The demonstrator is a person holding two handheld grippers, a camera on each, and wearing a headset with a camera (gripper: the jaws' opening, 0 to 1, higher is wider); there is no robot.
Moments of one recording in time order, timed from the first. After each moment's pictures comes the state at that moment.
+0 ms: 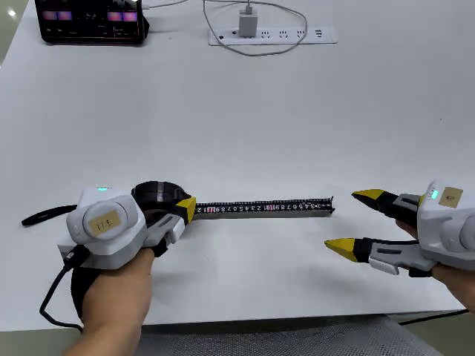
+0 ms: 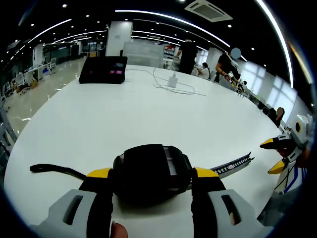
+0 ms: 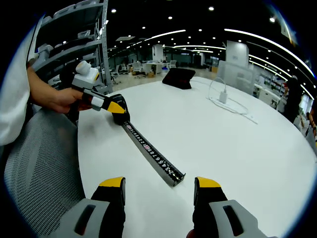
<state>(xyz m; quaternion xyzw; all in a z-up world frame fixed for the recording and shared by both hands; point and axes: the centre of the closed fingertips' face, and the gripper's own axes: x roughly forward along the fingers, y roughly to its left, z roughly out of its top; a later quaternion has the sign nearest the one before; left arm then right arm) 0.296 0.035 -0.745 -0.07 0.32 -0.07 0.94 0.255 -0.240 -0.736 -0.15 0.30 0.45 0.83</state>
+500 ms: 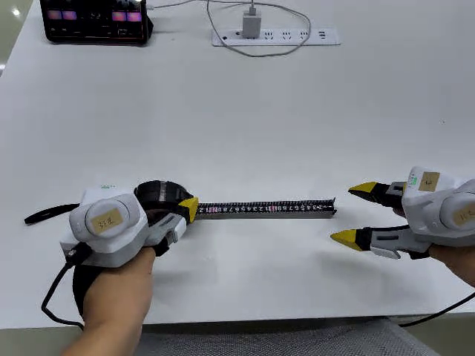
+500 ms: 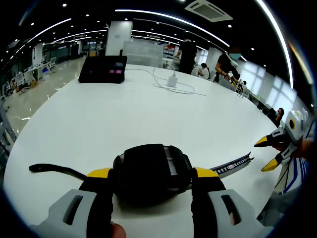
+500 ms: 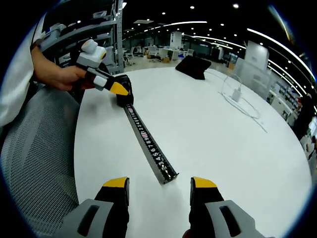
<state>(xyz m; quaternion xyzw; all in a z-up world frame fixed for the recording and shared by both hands) 0.296 0.034 -0.746 -0.07 0.32 -0.08 0.94 0.266 -0.239 -0.750 -0.24 0.33 0.49 0.77</state>
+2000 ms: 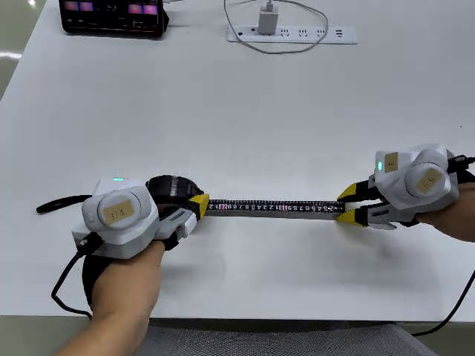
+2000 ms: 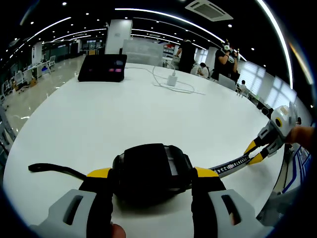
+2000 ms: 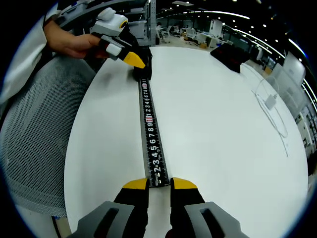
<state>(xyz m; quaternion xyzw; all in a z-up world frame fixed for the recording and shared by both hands) 0.296 0.034 -0.747 -0.07 0.33 -0.08 0.94 0.280 -0.231 -0.776 -0.33 0.36 0.57 0.65</state>
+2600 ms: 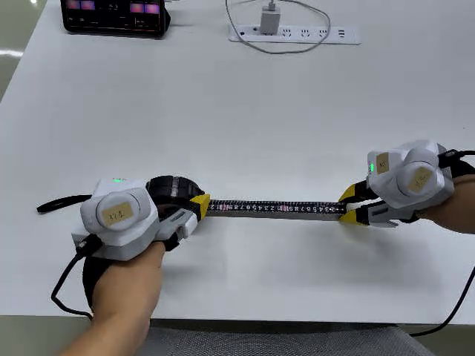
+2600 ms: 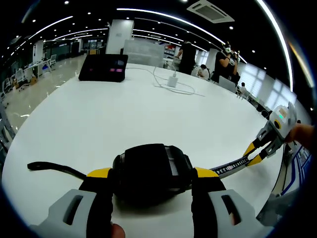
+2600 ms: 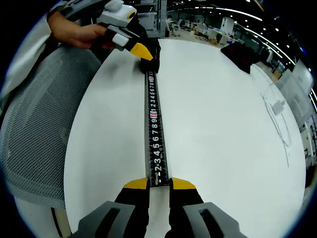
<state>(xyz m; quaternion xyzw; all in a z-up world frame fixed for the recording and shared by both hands) 0.297 0.035 -0.748 -0.08 0.33 -0.08 0.94 0.279 -0.231 -0.778 -0.37 0.37 0.58 0.62</state>
